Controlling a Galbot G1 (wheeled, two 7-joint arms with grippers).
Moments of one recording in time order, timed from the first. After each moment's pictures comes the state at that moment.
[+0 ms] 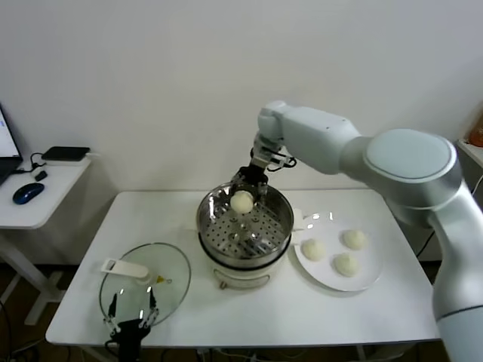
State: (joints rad) left arm 1.63 -1.59 -0.64 -1.69 0.09 -0.43 -0.19; right arm 0.57 1.54 -1.59 0.55 0.34 0.82 -1.03
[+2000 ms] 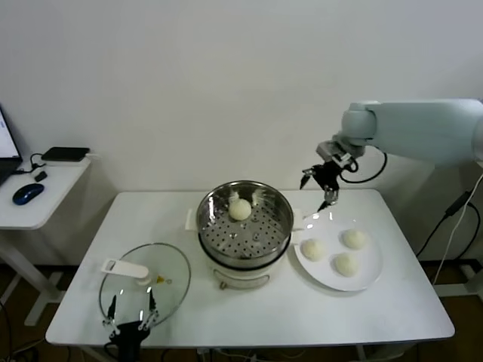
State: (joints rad) left arm 1.65 -1.59 -0.64 -1.71 0.10 -0.43 -0.19; right arm 0.94 1.07 -2.04 1.19 0.85 0.04 -0.91
